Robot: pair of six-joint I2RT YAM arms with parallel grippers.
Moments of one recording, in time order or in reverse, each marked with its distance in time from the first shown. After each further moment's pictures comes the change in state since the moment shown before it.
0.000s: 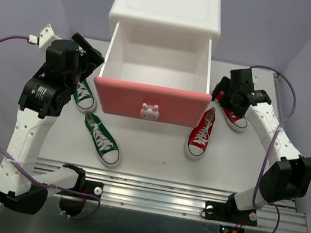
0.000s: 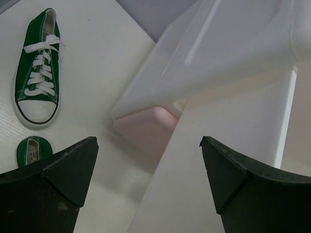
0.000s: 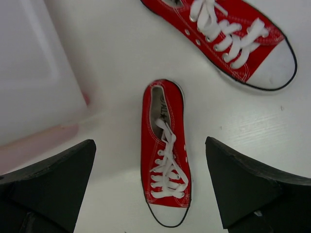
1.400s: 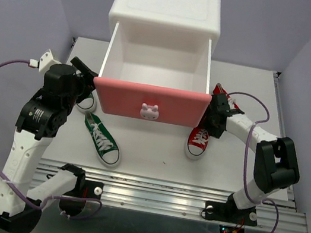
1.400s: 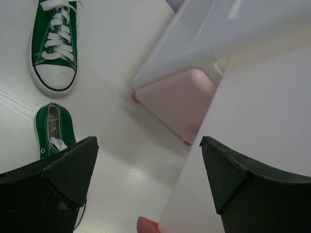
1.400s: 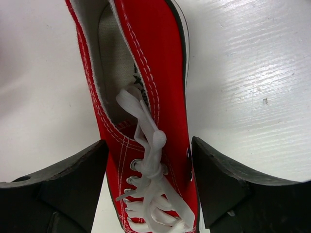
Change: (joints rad) left arm 0.006 -0.204 -0.269 -0.009 0.045 -0.028; right arm 0.088 0.111 -0.426 0.287 -0.079 0.127
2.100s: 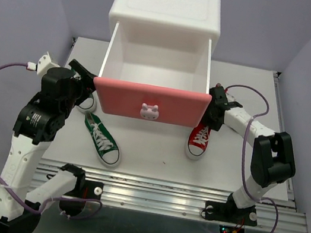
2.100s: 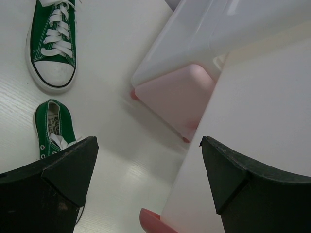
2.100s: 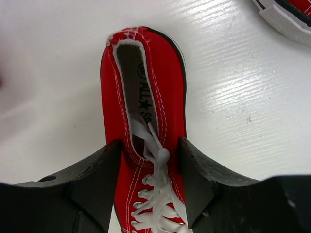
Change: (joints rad) left arm 0.000 -0.034 -0.017 -0.009 0.014 -0.007; right arm 0.013 0.066 0.124 -0.071 0.098 -0.034
